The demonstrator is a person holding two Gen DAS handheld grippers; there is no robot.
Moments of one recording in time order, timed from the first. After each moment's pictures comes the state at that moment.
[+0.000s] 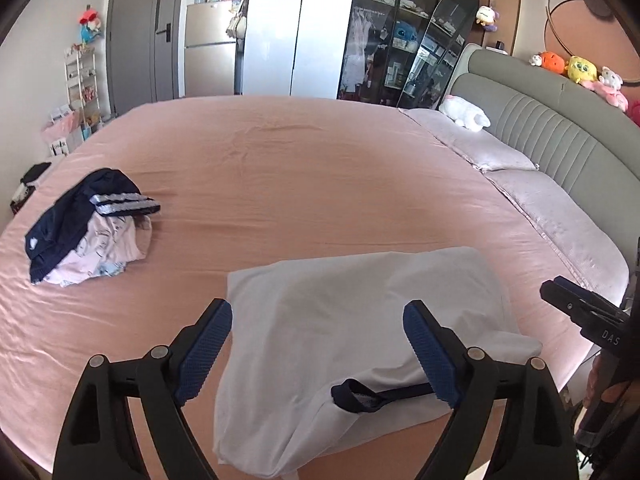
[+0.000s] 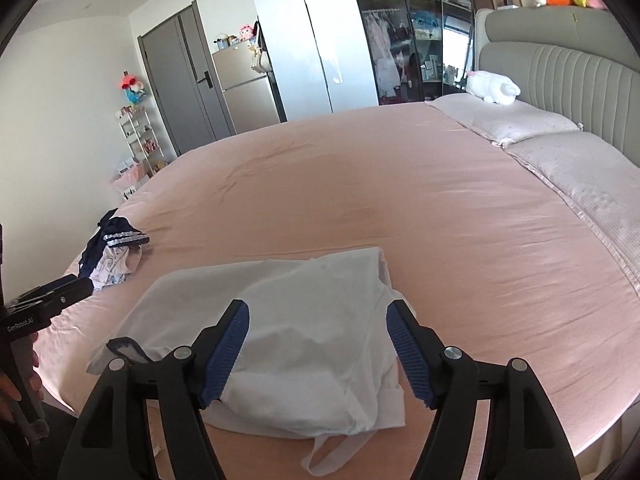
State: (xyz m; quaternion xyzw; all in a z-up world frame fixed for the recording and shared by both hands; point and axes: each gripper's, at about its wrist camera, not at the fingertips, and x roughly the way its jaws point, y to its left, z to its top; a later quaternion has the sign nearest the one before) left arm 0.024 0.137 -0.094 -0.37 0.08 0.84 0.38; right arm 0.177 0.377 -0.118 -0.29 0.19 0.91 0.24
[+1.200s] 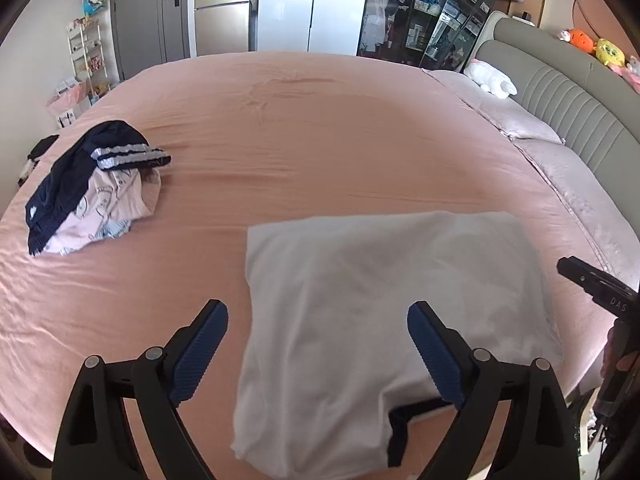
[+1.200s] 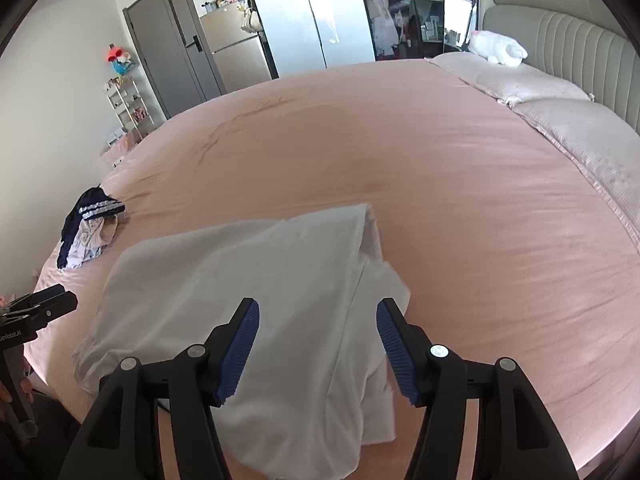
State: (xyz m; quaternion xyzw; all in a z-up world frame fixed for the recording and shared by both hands) left arm -0.006 0.142 -0.117 -0.42 0.12 0.83 0.34; right arm 0.158 0.424 -0.159 -0.36 0.20 0.88 0.23
